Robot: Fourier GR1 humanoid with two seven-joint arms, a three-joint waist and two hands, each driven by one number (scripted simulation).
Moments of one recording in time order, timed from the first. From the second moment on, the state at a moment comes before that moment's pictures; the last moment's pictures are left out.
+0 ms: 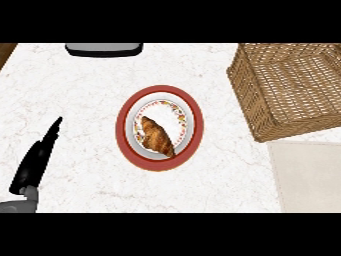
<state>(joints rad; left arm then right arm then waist) -0.03 0.24 0.08 -1.40 -0.32 -0.01 0.24 -0.33 -0.98 -0.66 -1.46 0.34 0.45 -0.04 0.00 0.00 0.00</state>
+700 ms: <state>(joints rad) -0.04 0.23 0.09 -1.39 -0.33 -0.02 0.23 -0.56 -0.90 -0.44 -1.48 0.27 0.50 0.21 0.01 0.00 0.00</state>
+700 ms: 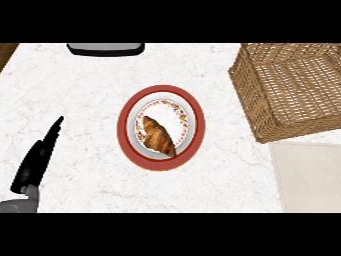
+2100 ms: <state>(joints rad) -0.01 0.22 0.10 -1.43 -0.34 -0.04 0.25 -0.80 -0.61 -0.27 -1.08 0.54 0.08 0.20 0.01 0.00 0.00</state>
